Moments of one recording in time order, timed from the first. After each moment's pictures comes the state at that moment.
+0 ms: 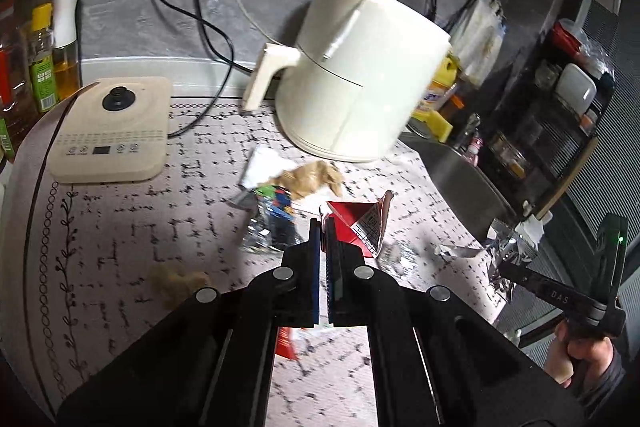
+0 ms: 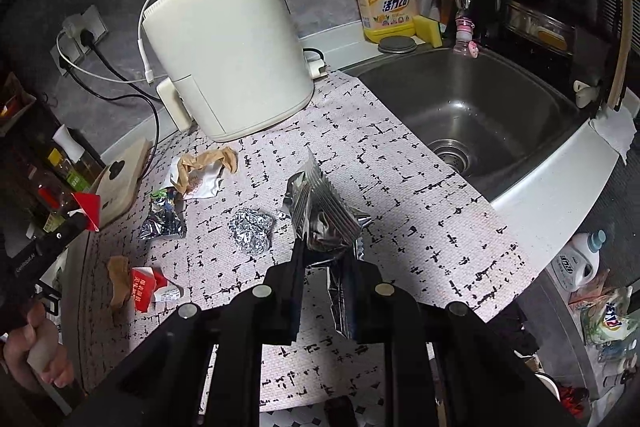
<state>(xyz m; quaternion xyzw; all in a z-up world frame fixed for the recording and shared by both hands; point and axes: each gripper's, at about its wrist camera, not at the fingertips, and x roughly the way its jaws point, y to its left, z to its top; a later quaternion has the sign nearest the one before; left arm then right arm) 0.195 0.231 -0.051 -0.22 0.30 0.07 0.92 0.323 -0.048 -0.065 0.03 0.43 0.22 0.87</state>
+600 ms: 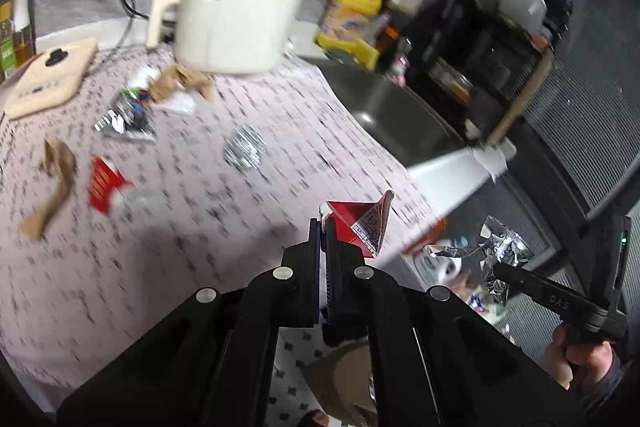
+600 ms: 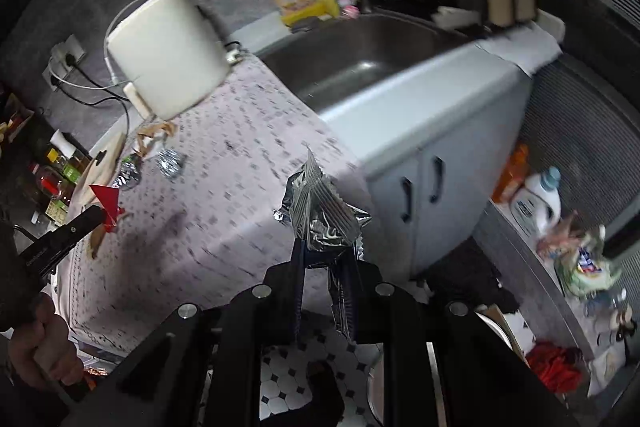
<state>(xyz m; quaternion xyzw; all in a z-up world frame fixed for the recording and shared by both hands) 0.176 0.037 -0.071 -0.19 0.36 0.02 0.91 0.256 -0.251 -0.091 0.06 0.46 0.18 0.86</state>
